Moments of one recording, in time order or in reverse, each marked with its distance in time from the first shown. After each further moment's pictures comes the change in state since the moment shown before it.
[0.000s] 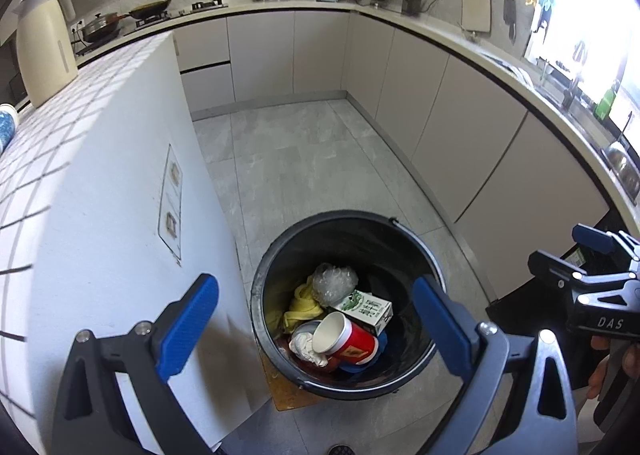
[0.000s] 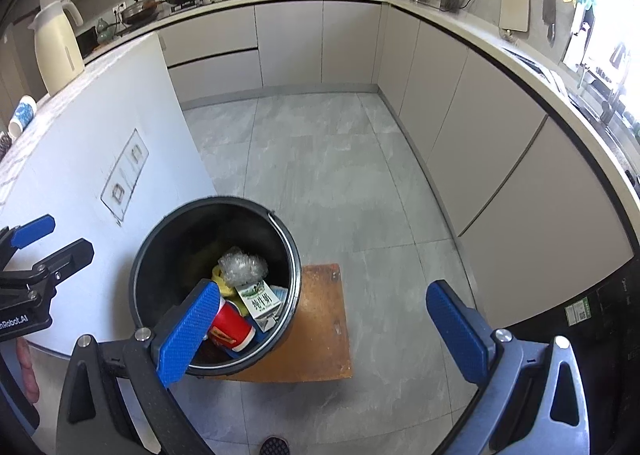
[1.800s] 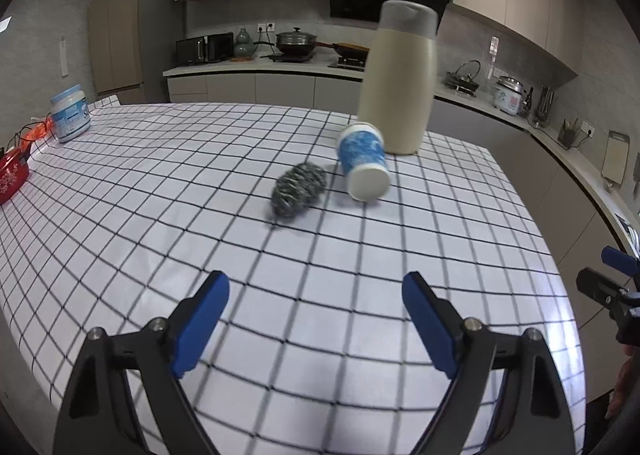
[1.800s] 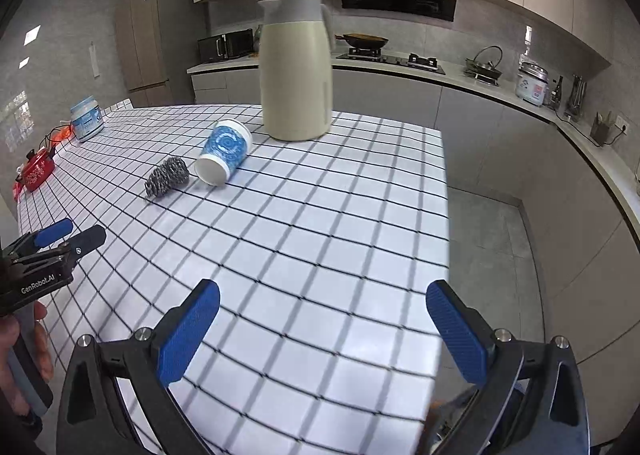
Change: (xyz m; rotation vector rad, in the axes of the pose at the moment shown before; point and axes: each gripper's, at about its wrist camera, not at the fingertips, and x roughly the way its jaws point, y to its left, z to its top) left arm -0.126 0.435 -0.002 -0.374 -0.227 0.346; right arm -0.059 0.466 0.152 -0.344 -0.204 0.335
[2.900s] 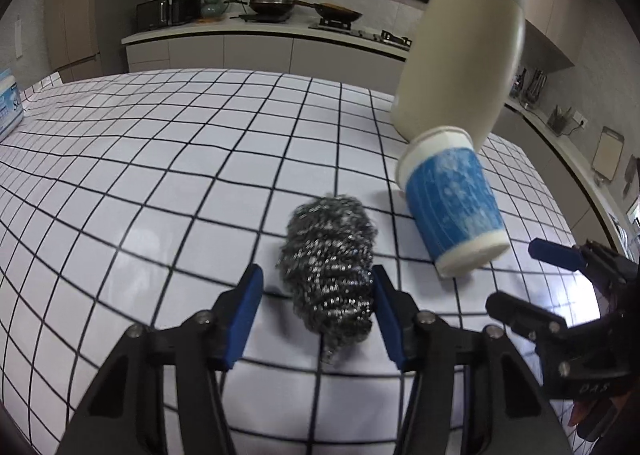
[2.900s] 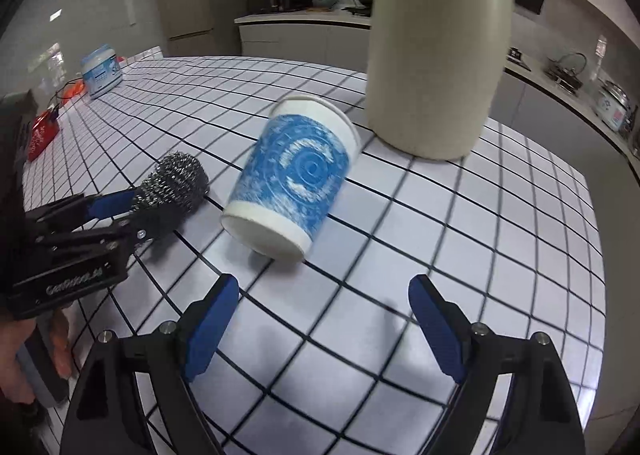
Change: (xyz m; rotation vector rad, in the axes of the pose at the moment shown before) left arm 0.149 0.054 0.079 0.012 0.148 -0.138; right arm 0.190 0.104 0.093 -0.162 0.147 0.166
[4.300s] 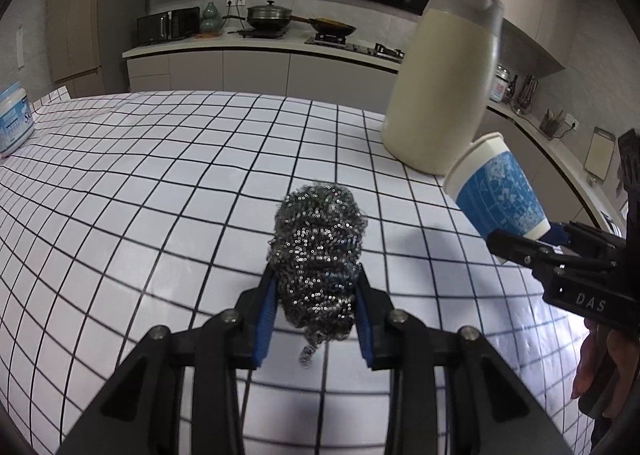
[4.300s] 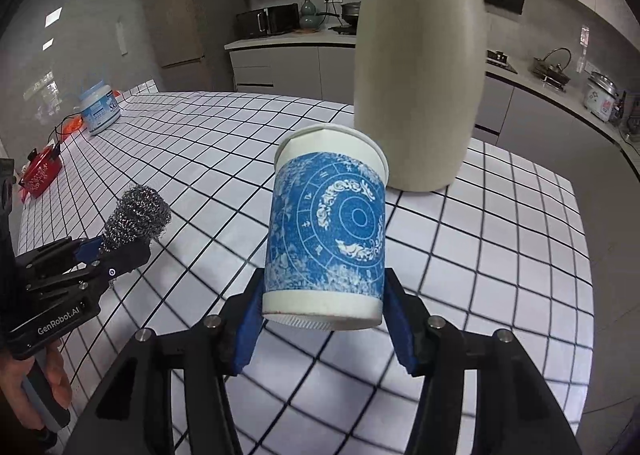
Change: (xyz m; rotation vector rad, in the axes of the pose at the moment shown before) left arm -0.054 0.002 -0.008 0.032 -0.044 -0.013; right arm -0.041 -0.004 0.011 0.084 -0.071 -0.021
